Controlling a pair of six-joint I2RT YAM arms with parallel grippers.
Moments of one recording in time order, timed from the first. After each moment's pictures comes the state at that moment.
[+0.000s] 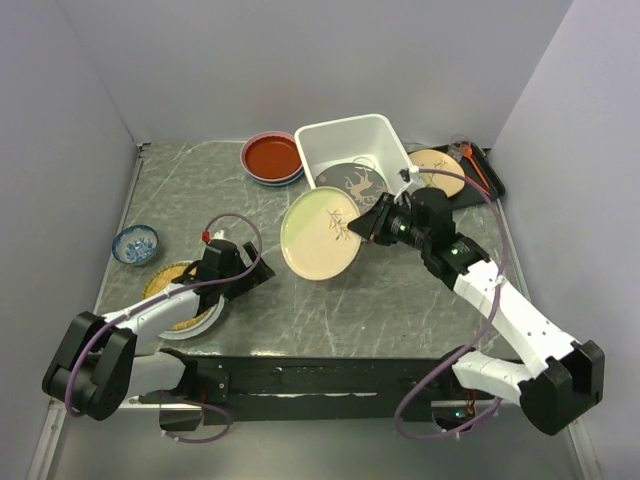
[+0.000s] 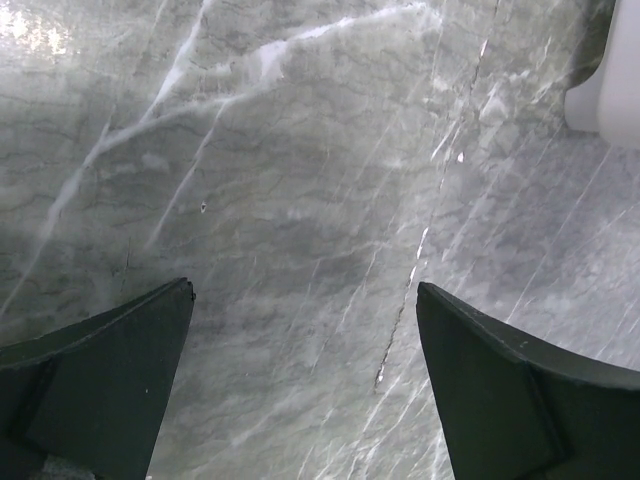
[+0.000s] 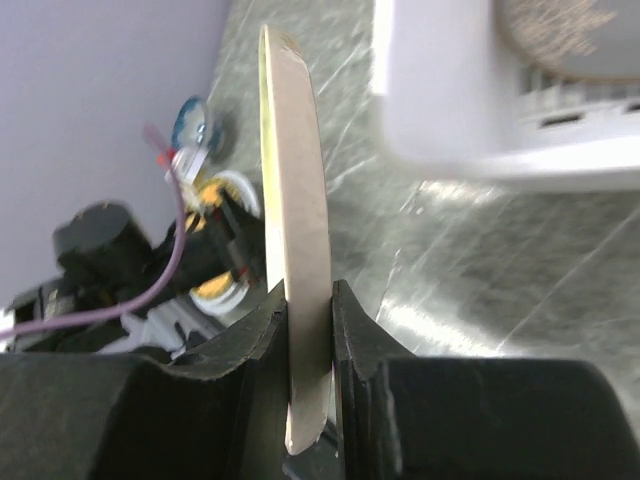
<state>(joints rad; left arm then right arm) -0.42 1.21 0.46 -0.03 0.02 -0.87 0.48 1.08 0.93 -0.22 -0.27 0.73</state>
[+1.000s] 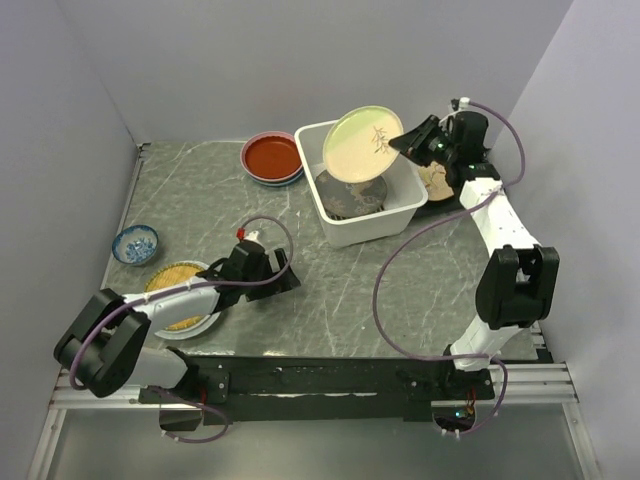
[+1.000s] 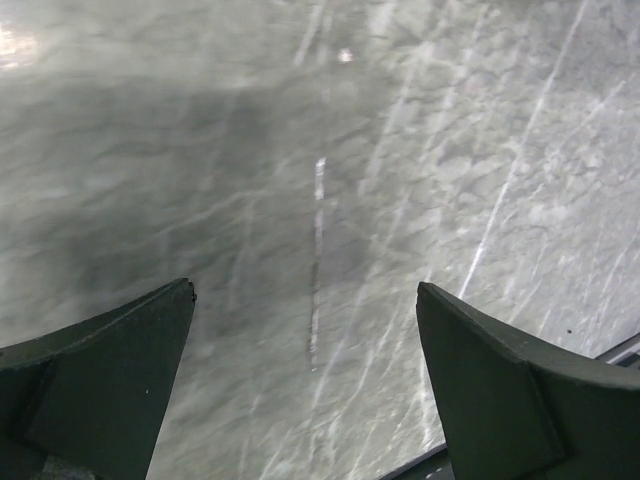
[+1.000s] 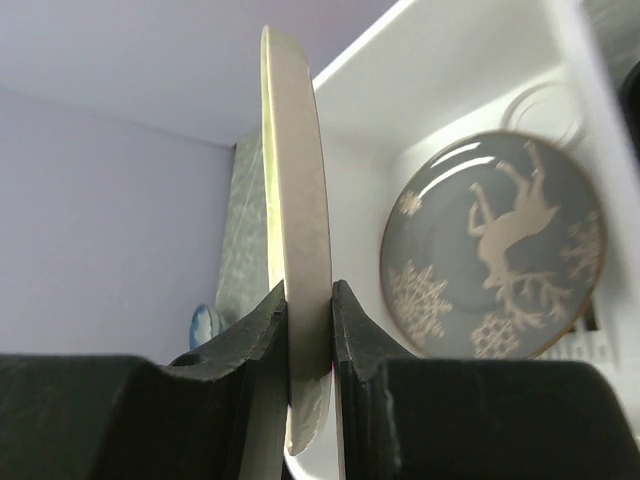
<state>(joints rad) -0.62 1.33 0.54 0.01 0.04 -0.83 0.03 1.67 1.46 -0.09 -0.49 0.79</state>
